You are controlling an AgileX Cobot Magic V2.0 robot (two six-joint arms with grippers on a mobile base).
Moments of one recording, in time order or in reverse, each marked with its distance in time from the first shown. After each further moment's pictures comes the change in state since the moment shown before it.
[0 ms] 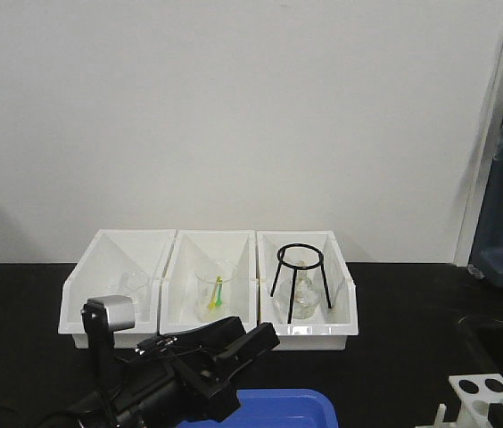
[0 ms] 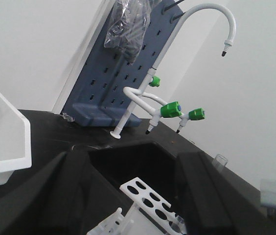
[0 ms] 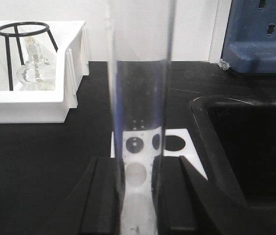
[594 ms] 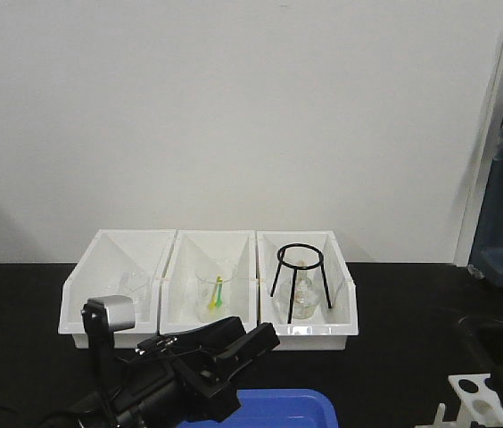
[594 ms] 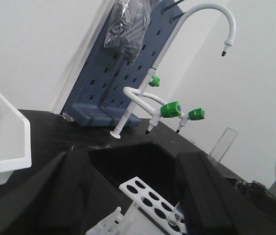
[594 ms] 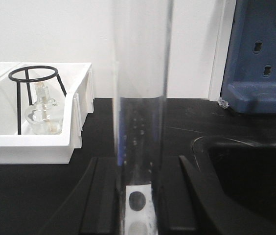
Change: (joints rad) left arm 0.000 0.000 0.000 0.000 0.000 0.000; right arm 0.000 -0.112 -0.085 0.000 0.113 -0.005
